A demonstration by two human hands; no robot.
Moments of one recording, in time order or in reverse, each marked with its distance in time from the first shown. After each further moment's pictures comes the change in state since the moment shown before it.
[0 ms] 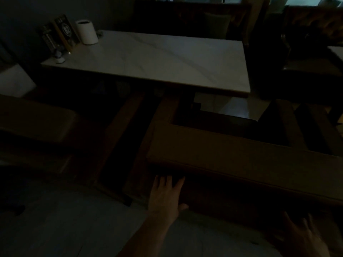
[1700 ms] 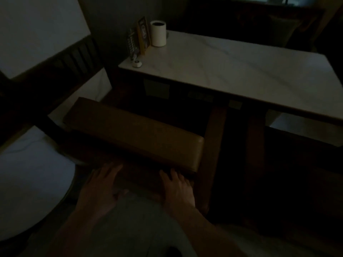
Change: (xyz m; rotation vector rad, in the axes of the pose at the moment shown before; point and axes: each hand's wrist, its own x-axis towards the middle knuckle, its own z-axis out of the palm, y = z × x) left_hand -0.118 -0.641 -0.133 -0.144 0.076 -0.331; right_hand -0.146 -0.757 0.041 0.033 -0.055 -0.768
